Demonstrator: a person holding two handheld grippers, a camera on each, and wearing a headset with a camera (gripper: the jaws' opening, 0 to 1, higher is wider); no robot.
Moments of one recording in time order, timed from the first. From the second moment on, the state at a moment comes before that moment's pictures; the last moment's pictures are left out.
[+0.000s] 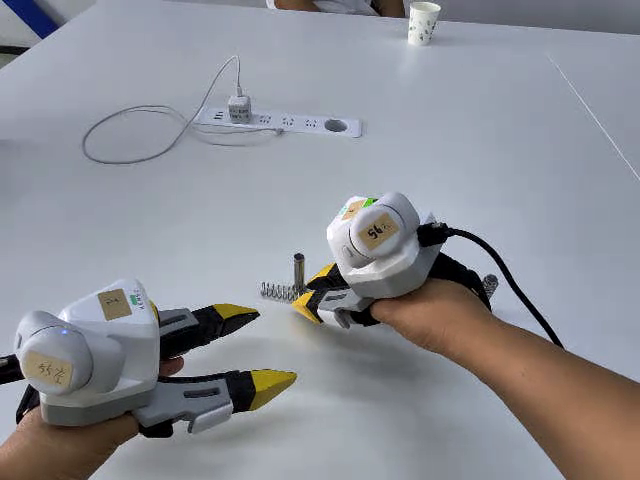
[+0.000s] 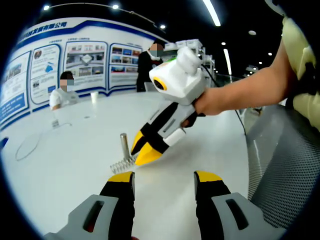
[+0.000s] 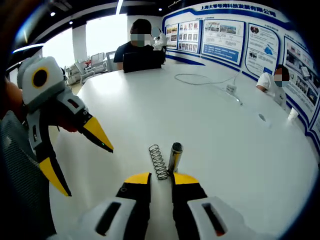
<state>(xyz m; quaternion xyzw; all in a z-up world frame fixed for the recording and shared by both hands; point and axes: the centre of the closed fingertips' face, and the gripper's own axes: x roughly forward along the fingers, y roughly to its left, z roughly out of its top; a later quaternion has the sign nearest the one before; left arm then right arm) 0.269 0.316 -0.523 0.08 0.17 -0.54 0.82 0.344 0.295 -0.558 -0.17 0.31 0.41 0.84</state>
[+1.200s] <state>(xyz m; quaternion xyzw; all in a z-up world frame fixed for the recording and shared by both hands) 0.272 0.320 -0.525 0.08 0.17 -0.53 0.82 0.316 0.301 -0.555 -0.19 0.32 0.45 0.81</state>
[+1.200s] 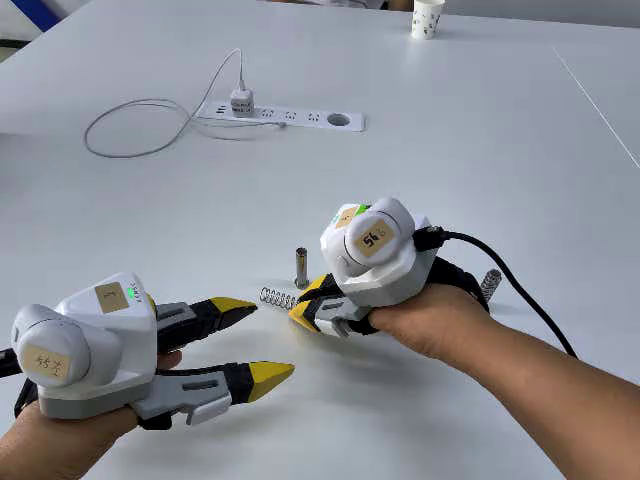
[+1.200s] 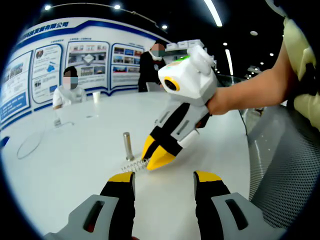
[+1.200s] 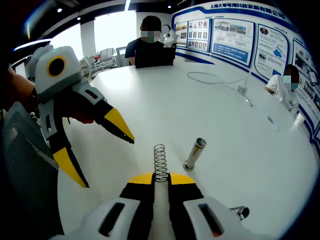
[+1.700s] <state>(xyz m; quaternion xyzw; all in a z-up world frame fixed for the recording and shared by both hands) 0.267 0.305 -0.525 0.09 0.17 -0.55 0.81 0.278 0.279 -0.529 -0.21 0.32 0.47 0.79</state>
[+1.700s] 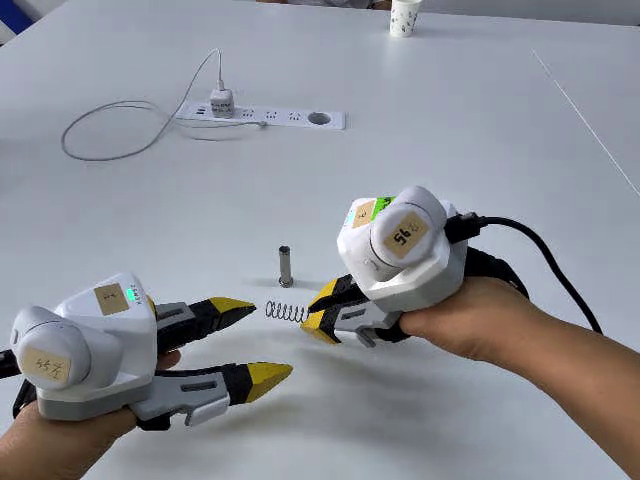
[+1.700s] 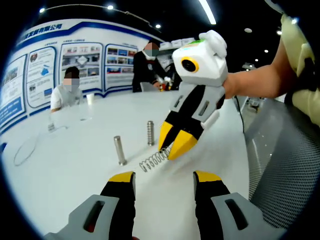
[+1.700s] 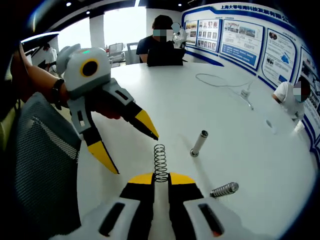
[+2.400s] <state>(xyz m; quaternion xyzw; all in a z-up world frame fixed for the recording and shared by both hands) 0.248 0.281 -0.524 0.12 0.15 -0.60 0.77 0.240 0.268 -0.524 -0.24 0.36 0.50 0.75</state>
